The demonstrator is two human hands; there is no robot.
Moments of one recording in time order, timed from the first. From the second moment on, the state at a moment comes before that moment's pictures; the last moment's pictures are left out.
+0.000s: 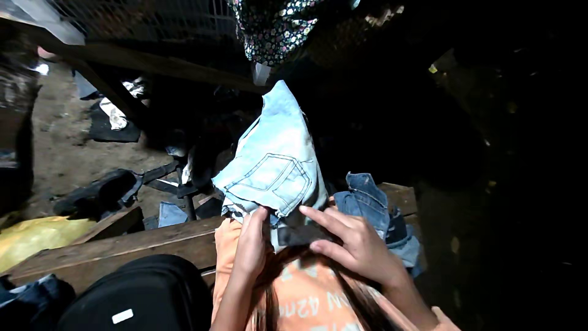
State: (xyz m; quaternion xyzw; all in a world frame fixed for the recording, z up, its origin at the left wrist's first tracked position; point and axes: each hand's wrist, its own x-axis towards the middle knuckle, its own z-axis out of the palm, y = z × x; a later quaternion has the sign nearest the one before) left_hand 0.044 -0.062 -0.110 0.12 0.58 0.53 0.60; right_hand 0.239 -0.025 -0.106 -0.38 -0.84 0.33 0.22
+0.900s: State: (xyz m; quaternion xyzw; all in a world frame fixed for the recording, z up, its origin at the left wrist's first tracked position) left_hand 0.046 -0.071 -0.129 0.21 0.57 0.56 0.56; right_hand 0.228 -0.012 -0.126 -0.39 -0.84 0.30 0.21
